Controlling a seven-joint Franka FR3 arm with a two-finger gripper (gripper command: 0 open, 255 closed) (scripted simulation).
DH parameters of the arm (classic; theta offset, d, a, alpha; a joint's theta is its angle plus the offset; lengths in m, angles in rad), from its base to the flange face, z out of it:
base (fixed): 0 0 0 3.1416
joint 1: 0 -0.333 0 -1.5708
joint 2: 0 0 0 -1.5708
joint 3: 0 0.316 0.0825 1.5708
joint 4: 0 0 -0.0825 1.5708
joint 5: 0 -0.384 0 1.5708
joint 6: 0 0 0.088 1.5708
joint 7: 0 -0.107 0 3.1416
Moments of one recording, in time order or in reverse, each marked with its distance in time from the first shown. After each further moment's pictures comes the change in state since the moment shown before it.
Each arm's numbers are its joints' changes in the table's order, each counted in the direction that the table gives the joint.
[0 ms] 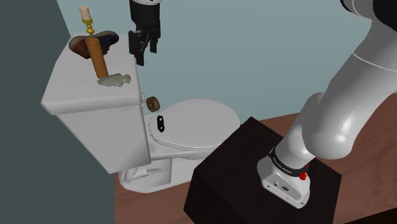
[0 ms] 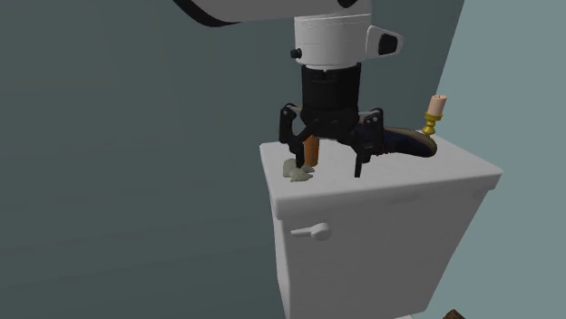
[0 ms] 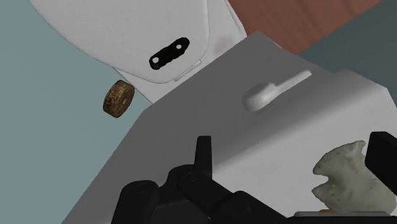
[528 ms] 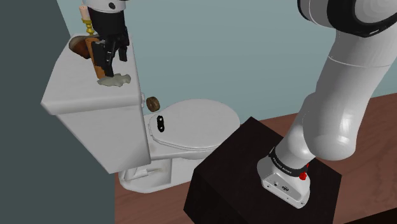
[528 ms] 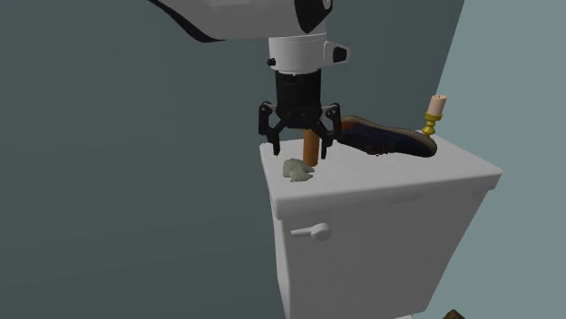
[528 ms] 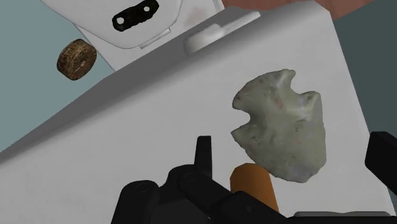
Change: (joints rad) arm -0.082 -0.226 0.060 0.238 0.055 0.024 -0.002
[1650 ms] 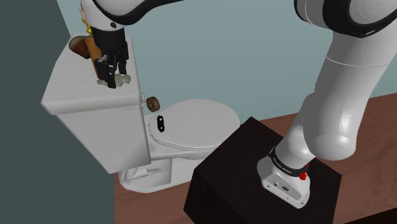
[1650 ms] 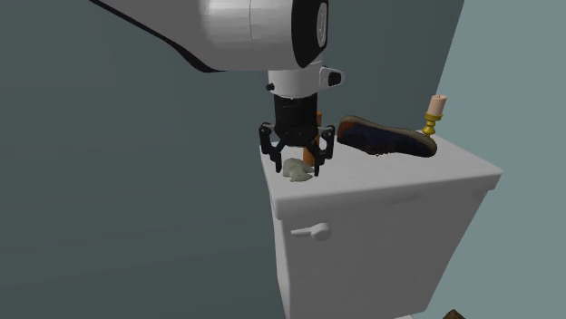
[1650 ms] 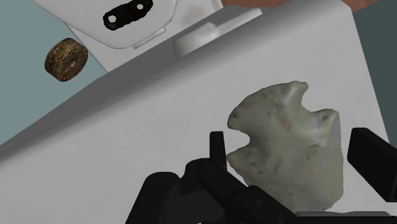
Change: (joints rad) arm -0.003 -0.020 0.001 -0.069 0.008 -0.088 -0.006
